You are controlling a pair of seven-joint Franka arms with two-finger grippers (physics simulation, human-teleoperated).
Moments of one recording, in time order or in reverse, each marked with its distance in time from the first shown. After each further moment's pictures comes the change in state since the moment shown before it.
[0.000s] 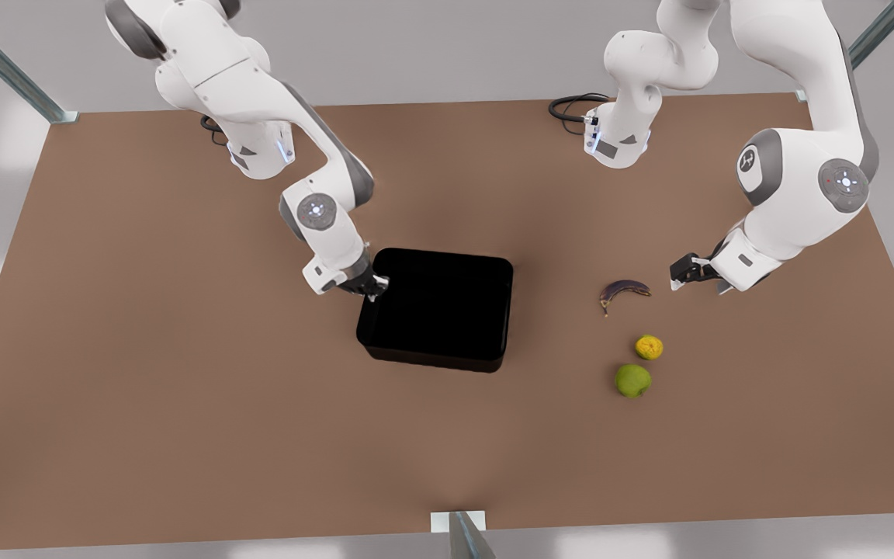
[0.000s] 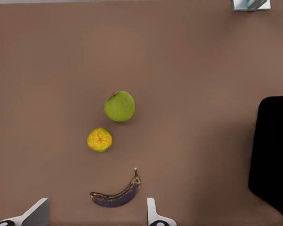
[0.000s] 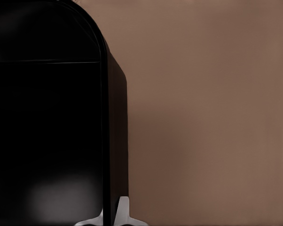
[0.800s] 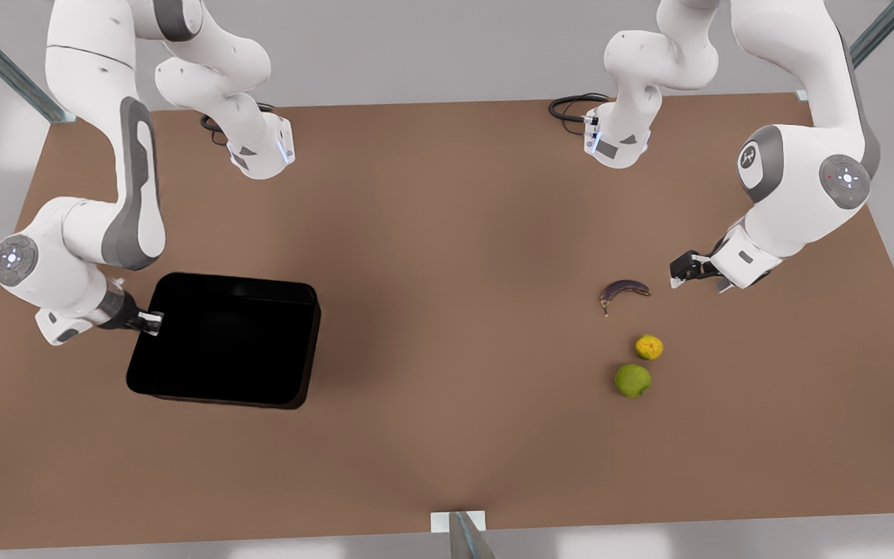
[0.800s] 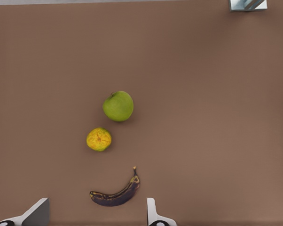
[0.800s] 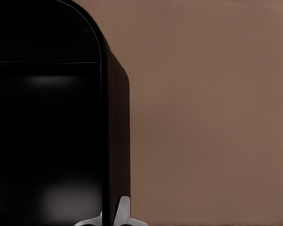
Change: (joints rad) left arm -0.002 -0.007 -0.001 0.001 0.000 -0.007 0.001; right arm -0.064 -0.026 -0.663 0.242 0.121 -0.463 -0.873
